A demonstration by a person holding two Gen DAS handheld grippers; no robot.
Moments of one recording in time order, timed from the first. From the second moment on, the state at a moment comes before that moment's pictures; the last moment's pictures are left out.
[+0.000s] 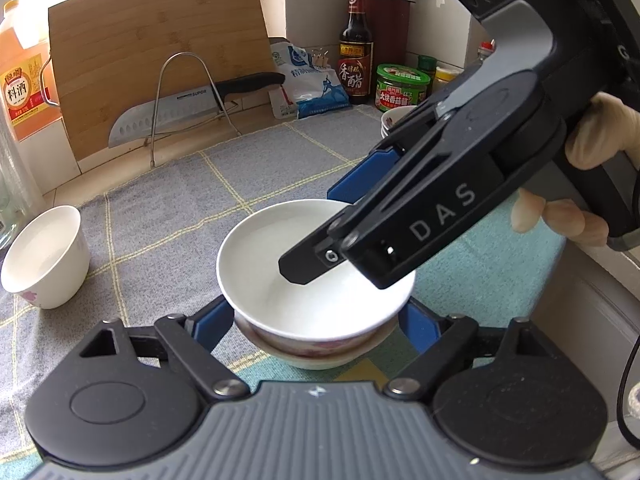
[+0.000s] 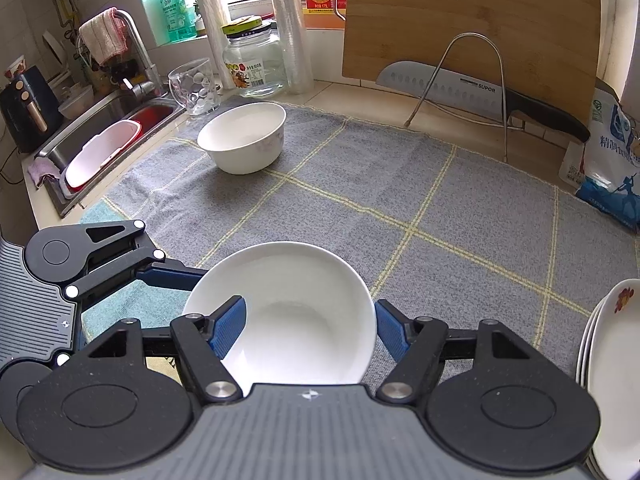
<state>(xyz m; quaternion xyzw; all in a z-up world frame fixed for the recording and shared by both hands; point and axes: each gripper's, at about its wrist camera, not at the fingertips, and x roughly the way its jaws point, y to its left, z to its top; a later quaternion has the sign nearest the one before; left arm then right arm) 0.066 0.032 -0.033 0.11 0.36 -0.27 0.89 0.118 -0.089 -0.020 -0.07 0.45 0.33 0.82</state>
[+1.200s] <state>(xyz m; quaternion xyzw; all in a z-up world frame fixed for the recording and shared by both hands) 0.084 0.120 -0.016 0.09 0.35 -0.19 0.91 0.111 -0.050 0.001 -0.12 0.40 0.32 0.85</state>
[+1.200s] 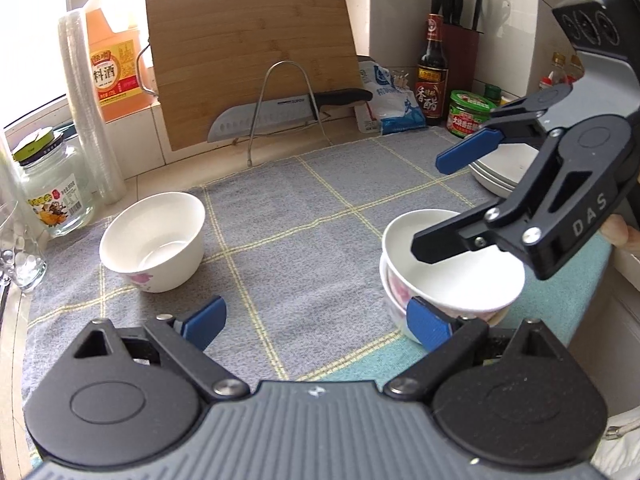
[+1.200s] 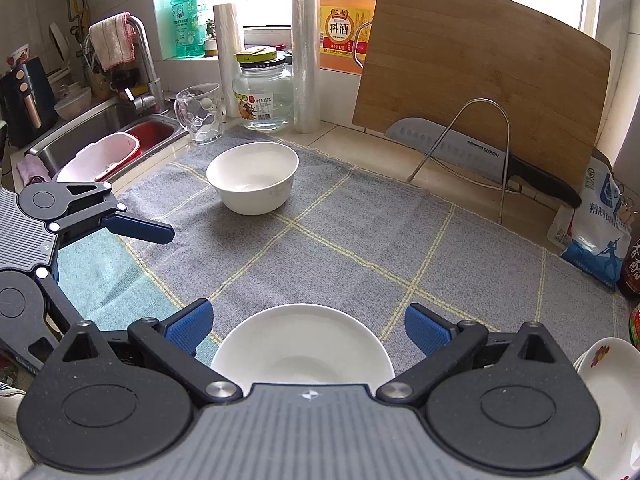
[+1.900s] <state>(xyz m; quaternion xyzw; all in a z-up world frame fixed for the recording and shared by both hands) 0.167 0.193 -0.060 0.05 0.32 -0.06 0.94 0.188 0.041 0.009 -0.16 0.39 0.38 0.82</state>
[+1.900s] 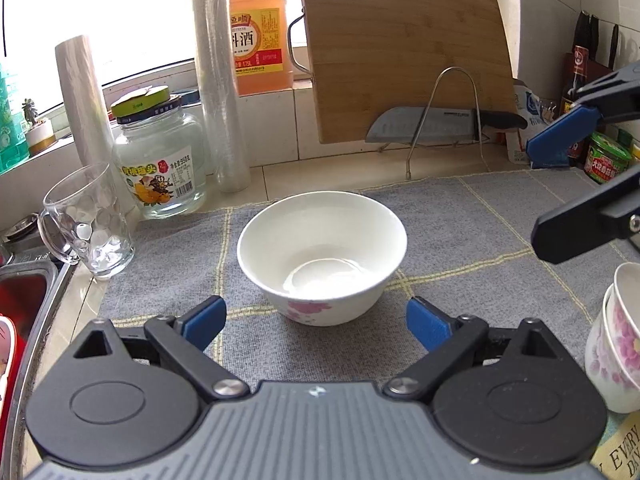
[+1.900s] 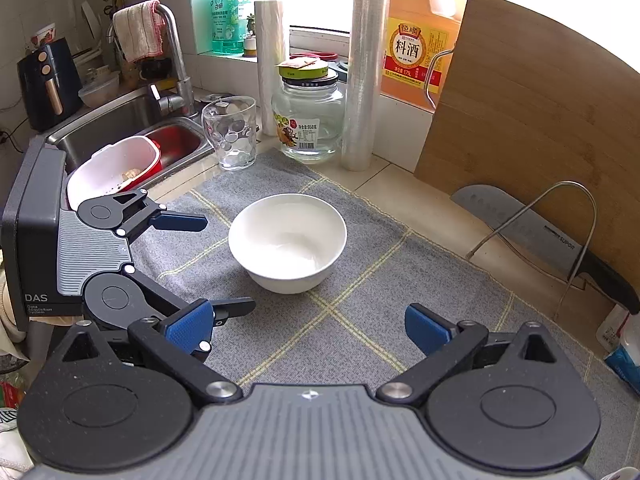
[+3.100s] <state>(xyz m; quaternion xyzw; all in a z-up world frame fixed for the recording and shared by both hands) 0.201 0.198 -0.074 0.03 0.31 -0.09 0.94 0.294 0.125 -0.053 -0.15 0.47 0.43 0.76</state>
